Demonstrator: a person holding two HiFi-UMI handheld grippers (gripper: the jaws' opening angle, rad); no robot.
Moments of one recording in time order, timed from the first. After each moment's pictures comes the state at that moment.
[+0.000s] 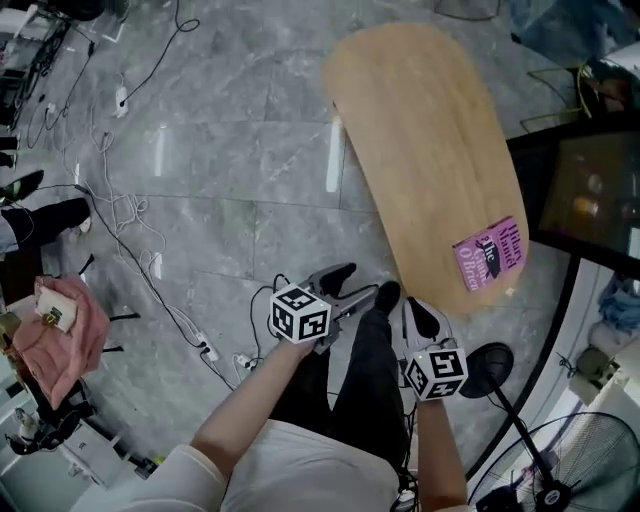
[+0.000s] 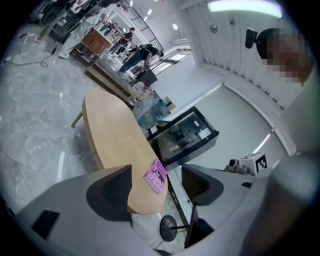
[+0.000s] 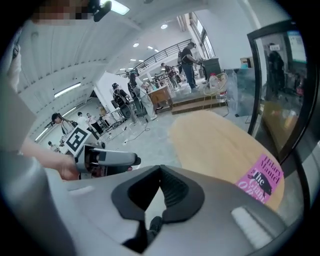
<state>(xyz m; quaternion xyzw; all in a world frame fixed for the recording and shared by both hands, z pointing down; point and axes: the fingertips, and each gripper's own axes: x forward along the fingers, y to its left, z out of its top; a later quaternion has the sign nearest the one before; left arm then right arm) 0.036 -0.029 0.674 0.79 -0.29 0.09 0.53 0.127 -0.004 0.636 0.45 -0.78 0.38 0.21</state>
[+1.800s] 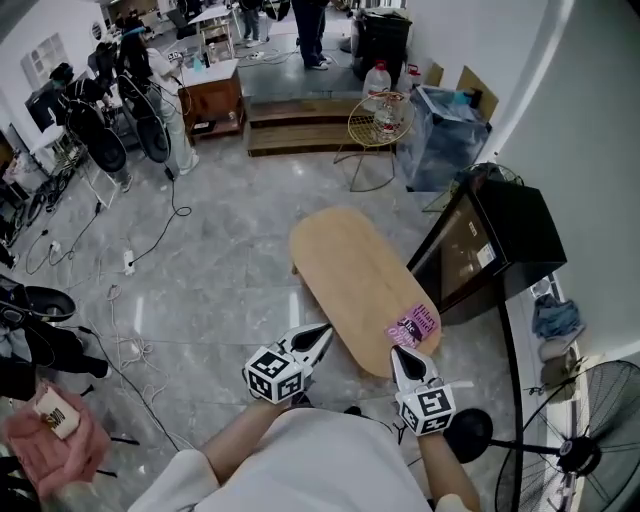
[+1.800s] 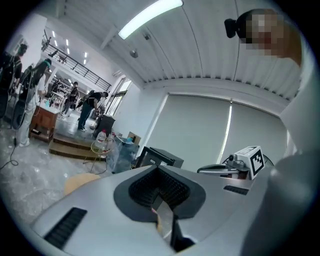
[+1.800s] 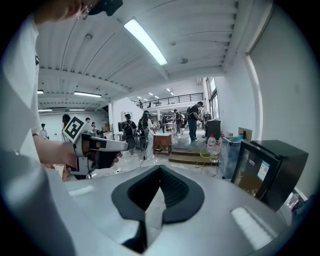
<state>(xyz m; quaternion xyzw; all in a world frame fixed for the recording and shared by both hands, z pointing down) 0.033 0.025 0.223 0.93 -0.29 0.04 0.22 0.166 0.084 0.224 0.54 -0.83 0.12 0.10</state>
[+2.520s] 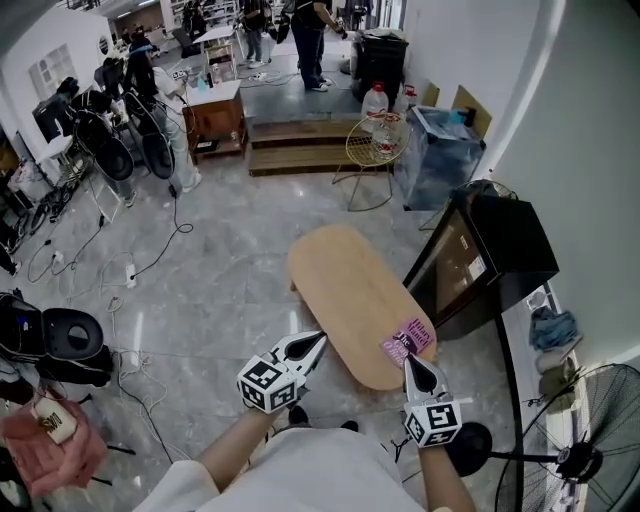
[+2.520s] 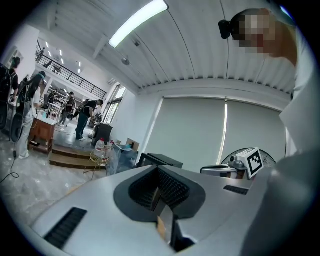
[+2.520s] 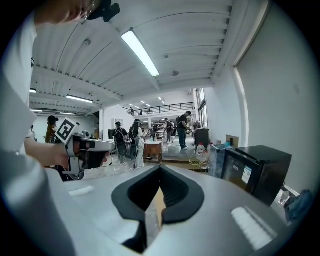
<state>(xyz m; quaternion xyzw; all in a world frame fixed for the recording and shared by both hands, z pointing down) 0.041 0.046 0.184 0.94 -0.29 0.03 0.17 0.216 0.112 0.193 0.59 -0.80 0.10 0.06</state>
